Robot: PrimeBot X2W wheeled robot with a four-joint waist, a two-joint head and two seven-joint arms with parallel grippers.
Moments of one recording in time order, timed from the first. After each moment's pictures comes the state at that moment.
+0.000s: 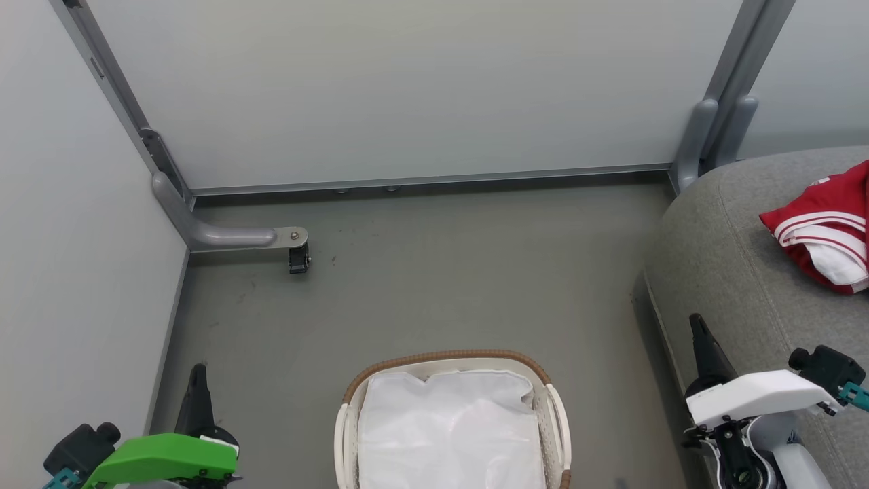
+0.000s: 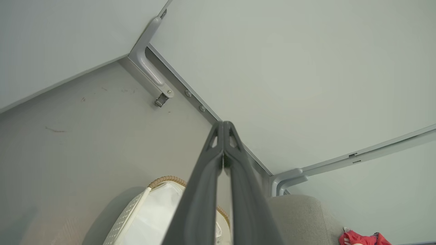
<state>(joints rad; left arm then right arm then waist) -0.03 0.04 0.04 0.30 -0.96 -0.11 -0.07 -0.14 -0.04 -0.05 0.35 0.88 0.13 -0.07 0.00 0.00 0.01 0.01</state>
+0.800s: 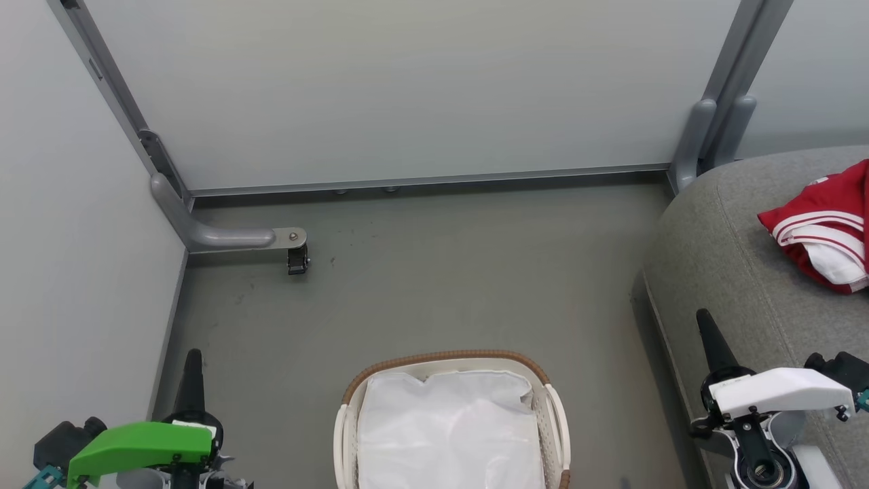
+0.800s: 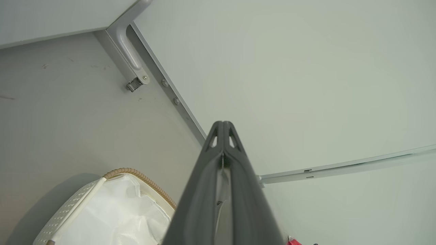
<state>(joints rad) -0.05 0.04 0.07 0.28 -1.20 -0.11 0.00 -0.13 -0.04 -0.07 0.31 1.15 0.13 0.00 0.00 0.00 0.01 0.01</state>
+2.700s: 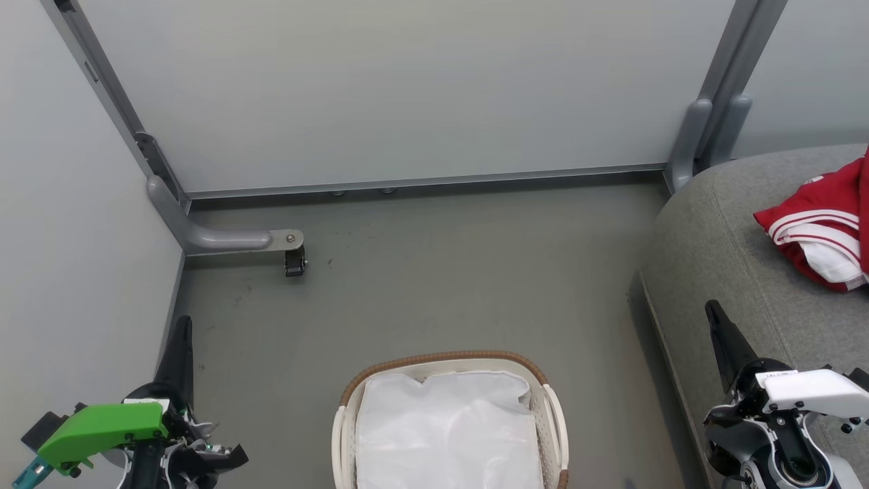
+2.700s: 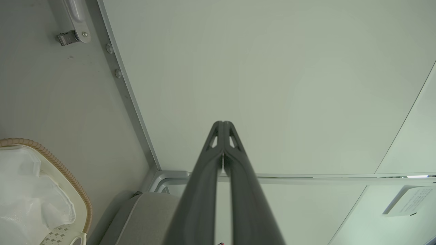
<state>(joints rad) -0.10 0.05 0.11 0.25 -1.61 -0.13 0.11 -0.11 -0.05 -0.11 0.25 1.61 0.13 0.11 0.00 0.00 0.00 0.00</state>
